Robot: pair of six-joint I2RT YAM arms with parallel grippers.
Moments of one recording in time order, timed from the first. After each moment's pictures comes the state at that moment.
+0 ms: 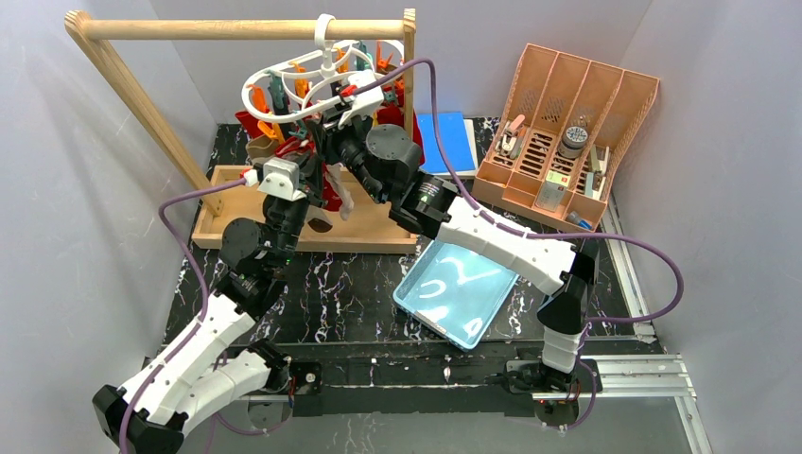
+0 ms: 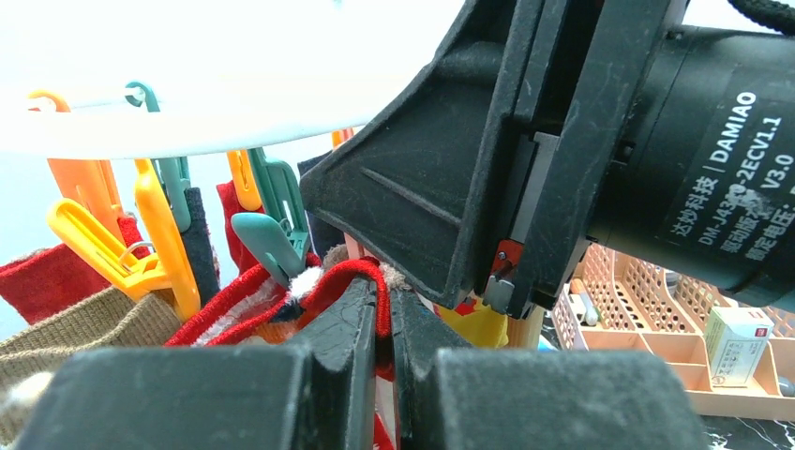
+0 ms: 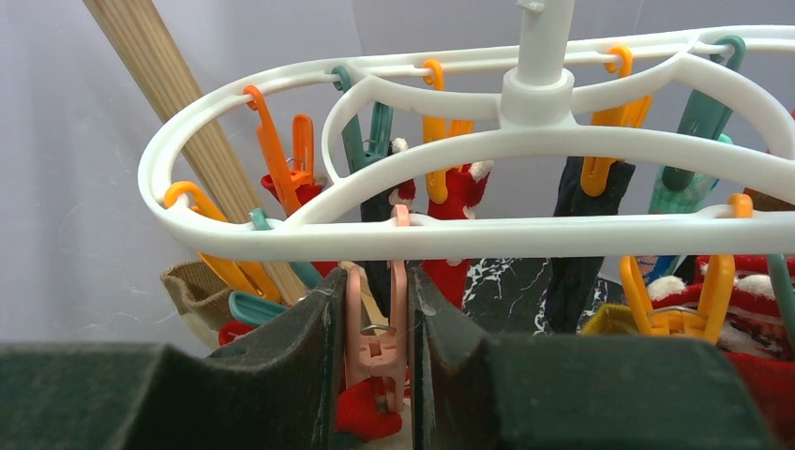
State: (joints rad) left arm -0.62 0.81 0.81 0.44 -0.25 0.18; right arm 1.13 1.83 1.95 0.08 0.43 0.11
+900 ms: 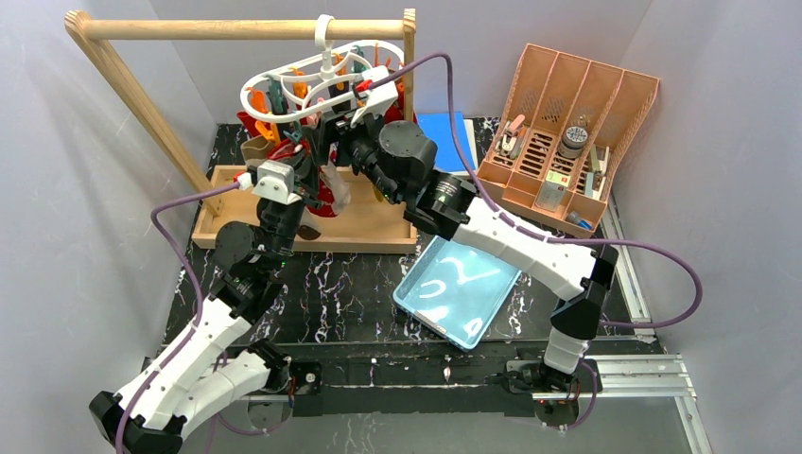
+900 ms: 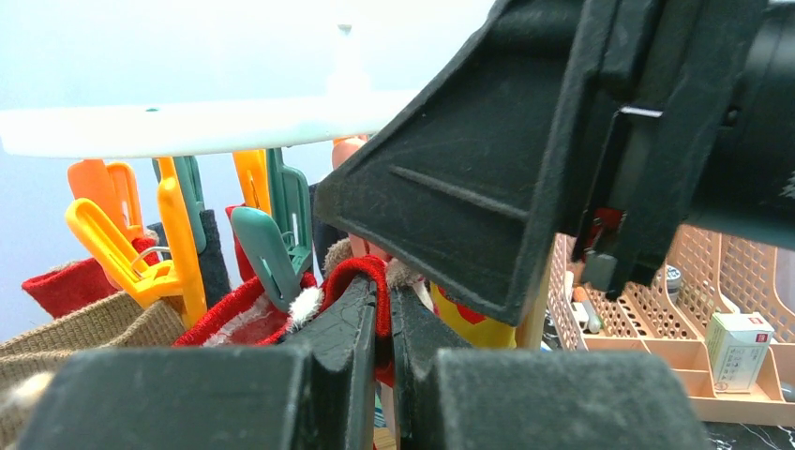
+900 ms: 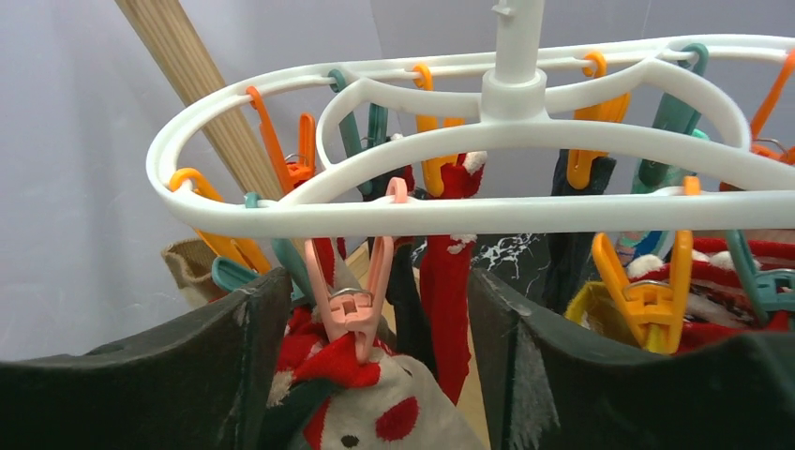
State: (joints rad) left arm -0.62 0.78 0.82 0.43 -0.25 0.20; right arm 1.13 1.76 1.93 0.00 0.40 0.17
